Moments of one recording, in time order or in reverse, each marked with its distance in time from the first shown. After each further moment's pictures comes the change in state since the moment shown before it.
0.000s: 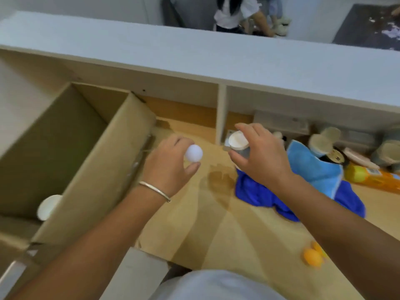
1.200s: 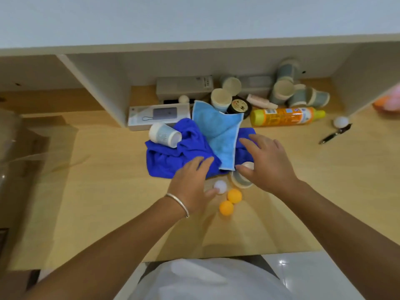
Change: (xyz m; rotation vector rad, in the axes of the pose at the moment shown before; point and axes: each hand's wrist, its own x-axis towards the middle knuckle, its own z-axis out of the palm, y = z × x) left_hand -0.047 0.204 0.201 -0.050 -0.552 0.299; right_hand -0.183 0.214 -0.059 -0.244 -0.281 0.371
